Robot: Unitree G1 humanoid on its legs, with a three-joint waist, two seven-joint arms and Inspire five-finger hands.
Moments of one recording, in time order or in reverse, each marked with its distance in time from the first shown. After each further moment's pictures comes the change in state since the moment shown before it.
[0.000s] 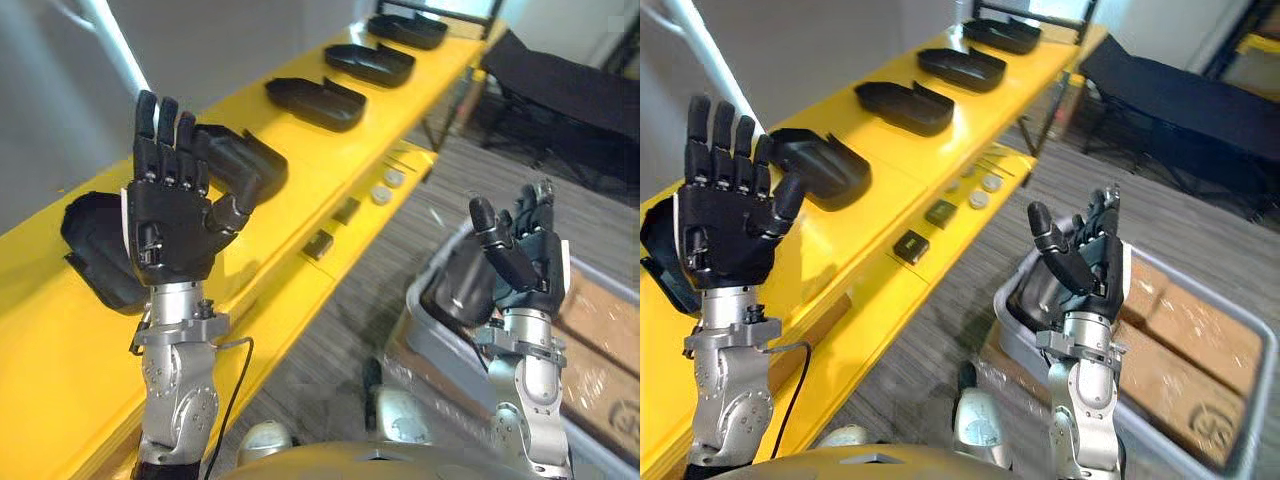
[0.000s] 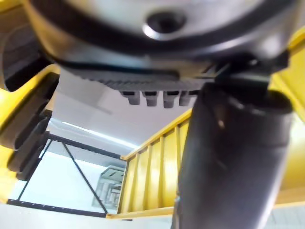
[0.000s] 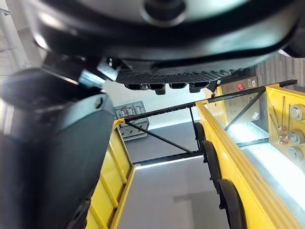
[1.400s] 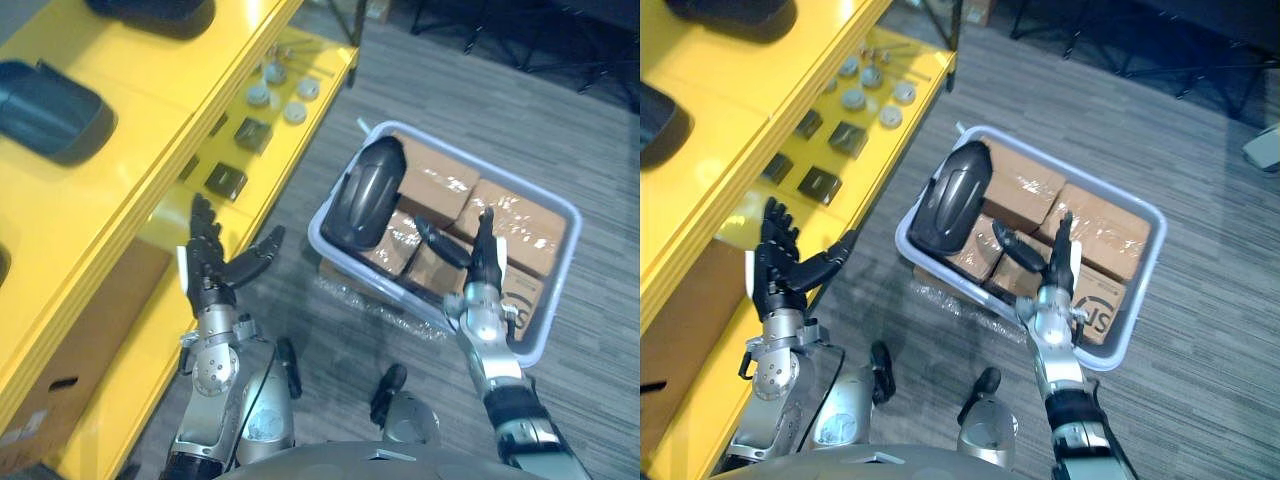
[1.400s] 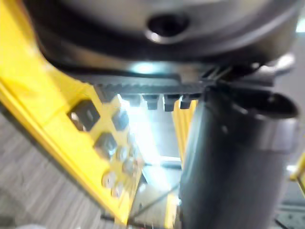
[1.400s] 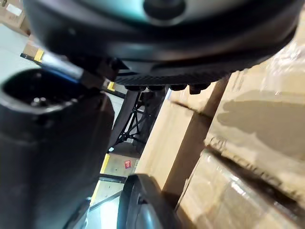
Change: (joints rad) left arm 0.011 -0.061 -0.073 0.354 0.404 0.085 0.426; right arm -0.468 -0.074 0.024 0.738 -0.252 0.129 -0.272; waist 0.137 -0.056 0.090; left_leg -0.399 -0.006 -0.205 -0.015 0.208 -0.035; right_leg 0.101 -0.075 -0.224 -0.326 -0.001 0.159
